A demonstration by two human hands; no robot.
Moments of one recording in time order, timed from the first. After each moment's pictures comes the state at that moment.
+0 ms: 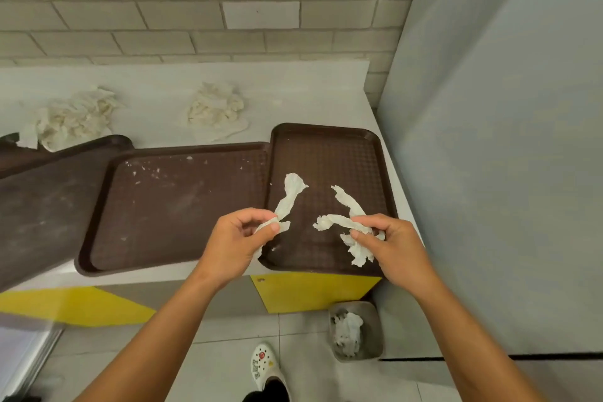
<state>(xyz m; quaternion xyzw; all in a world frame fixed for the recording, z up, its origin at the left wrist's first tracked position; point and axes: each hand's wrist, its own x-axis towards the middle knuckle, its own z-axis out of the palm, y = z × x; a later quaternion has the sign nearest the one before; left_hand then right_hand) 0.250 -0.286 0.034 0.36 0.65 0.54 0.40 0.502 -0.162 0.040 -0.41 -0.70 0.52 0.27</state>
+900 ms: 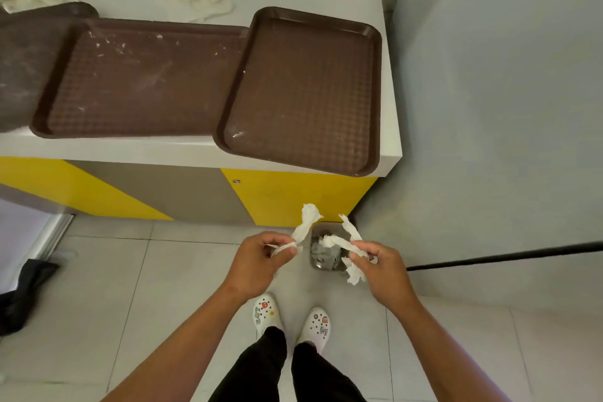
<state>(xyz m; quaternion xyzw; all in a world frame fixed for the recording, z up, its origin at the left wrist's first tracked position) 0.455 -0.379 -0.114 0.23 0.72 0.48 0.44 0.670 -0.244 -0.143 -0.52 -0.65 0.54 0.13</state>
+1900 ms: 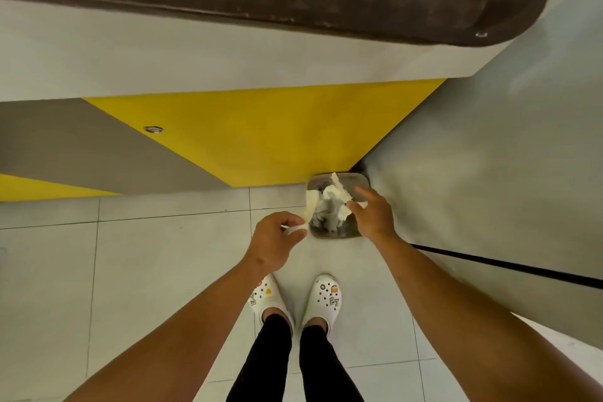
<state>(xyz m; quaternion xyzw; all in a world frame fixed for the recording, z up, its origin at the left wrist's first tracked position) 0.447 -0.323 -0.452 0.30 0.76 0.32 0.49 0.630 -0.171 -0.475 -0.63 -0.62 0.46 0.00</state>
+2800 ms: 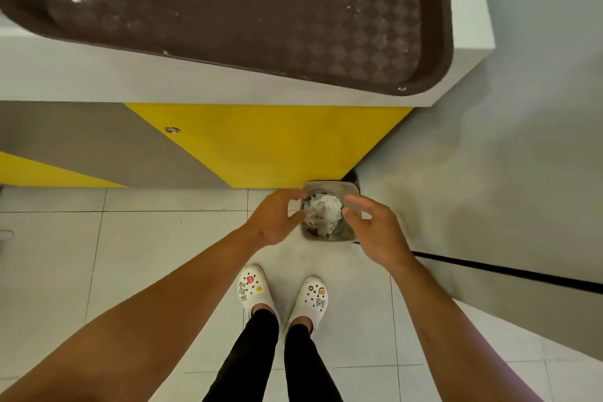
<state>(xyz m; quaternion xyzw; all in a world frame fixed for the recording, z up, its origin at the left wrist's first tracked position) 0.439 -0.280 -0.395 0.47 0.75 0.20 0.42 0.651 -0.186 -0.350 -0.54 -0.67 0.51 0.05</state>
